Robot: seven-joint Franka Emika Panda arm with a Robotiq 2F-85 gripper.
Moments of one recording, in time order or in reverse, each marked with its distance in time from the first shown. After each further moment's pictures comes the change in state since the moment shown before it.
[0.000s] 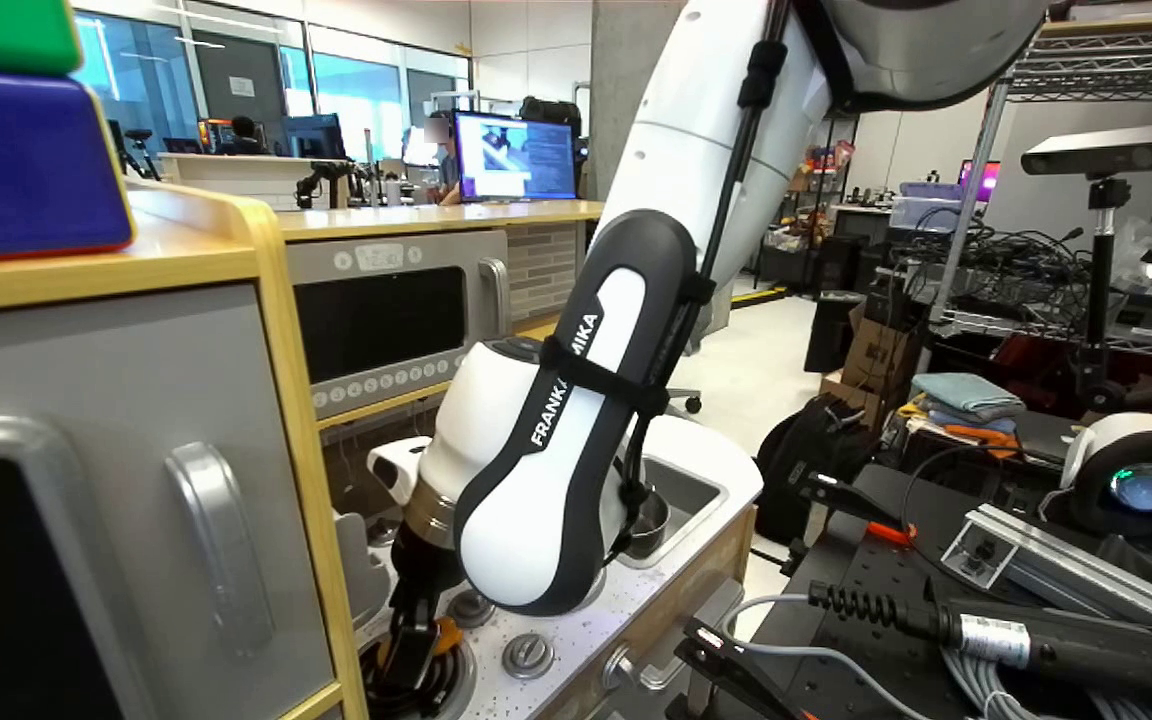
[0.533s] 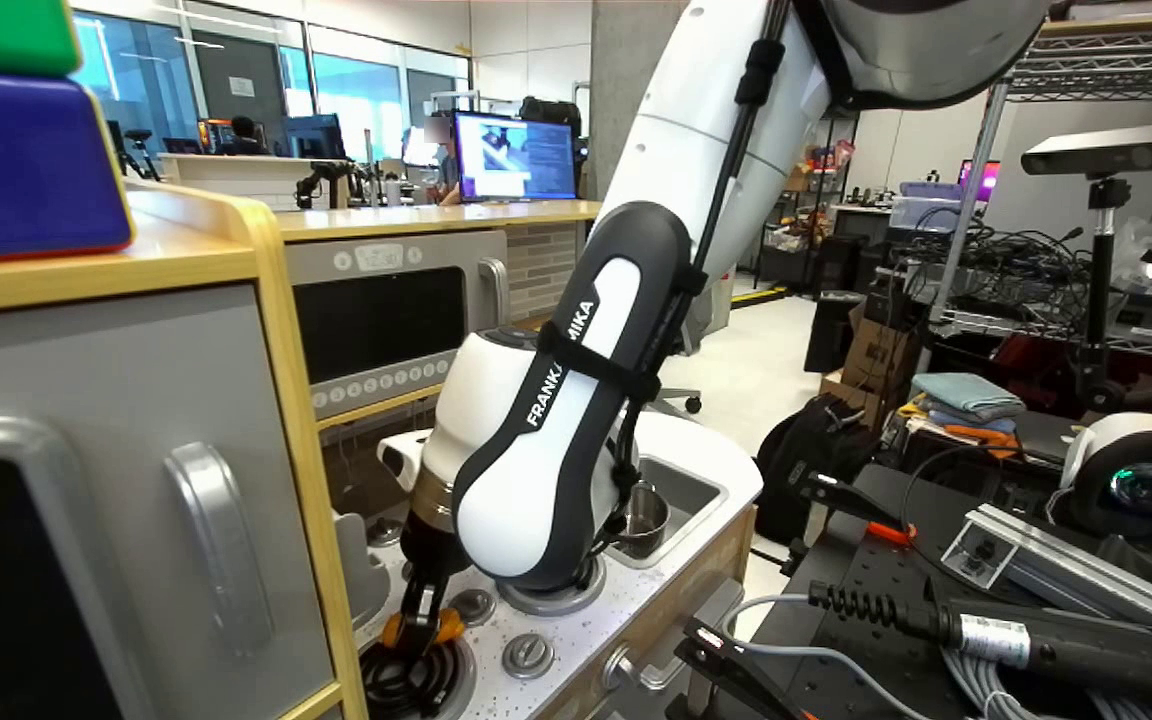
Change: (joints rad) arm -0.015 -0.003 -0.008 0.034 -0.001 -0.084 0.054
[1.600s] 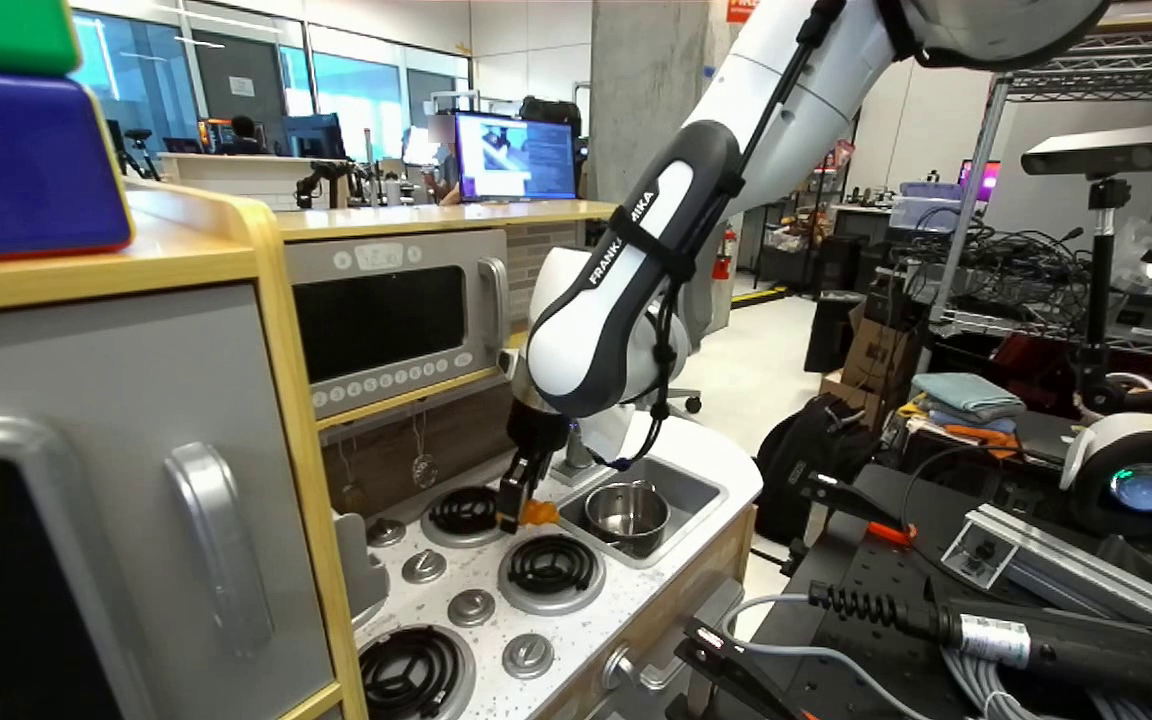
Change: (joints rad) arm -0.283 -0.108 0.040 0.002 0.035 -0.255 0.099
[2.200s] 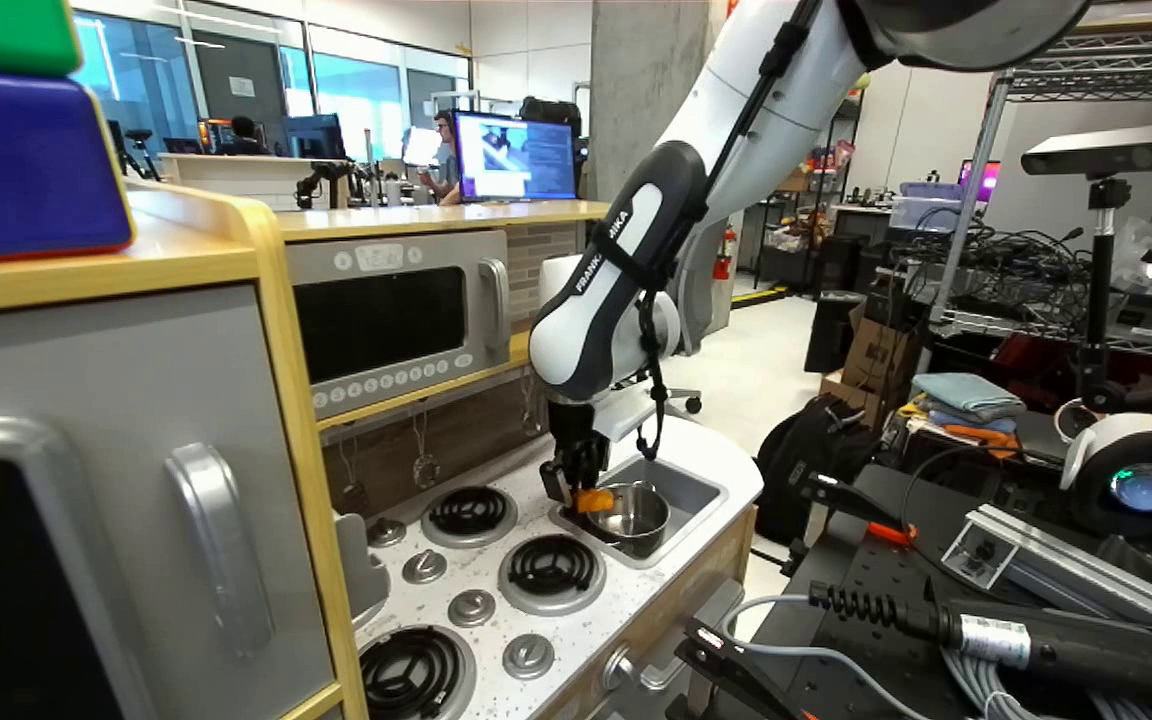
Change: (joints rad) arm 0.143 0.052 -0.244 0.193 0.099 -0.323 0.280
